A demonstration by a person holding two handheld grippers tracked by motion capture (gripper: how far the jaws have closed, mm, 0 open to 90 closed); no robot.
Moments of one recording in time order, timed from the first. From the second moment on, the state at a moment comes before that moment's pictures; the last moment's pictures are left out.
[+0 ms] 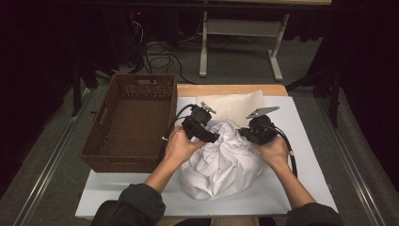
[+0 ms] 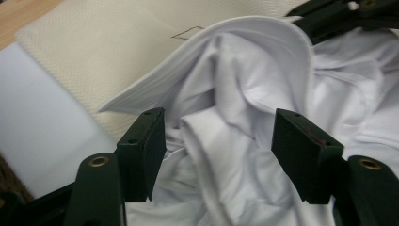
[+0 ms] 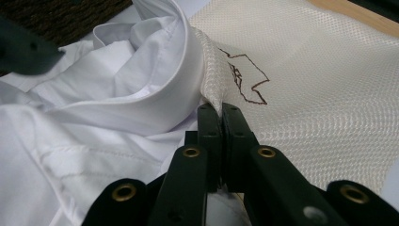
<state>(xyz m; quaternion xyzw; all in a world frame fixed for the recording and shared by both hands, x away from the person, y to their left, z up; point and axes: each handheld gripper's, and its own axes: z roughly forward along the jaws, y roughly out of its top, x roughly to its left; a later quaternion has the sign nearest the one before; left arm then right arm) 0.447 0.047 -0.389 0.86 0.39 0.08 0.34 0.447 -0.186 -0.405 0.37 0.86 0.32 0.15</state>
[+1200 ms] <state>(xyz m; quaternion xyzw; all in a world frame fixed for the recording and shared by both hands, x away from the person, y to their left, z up) 0.468 0.037 -0.407 0.87 0.33 0.05 0.36 0.452 -0.185 -0.404 0.37 0.86 0.32 0.15</state>
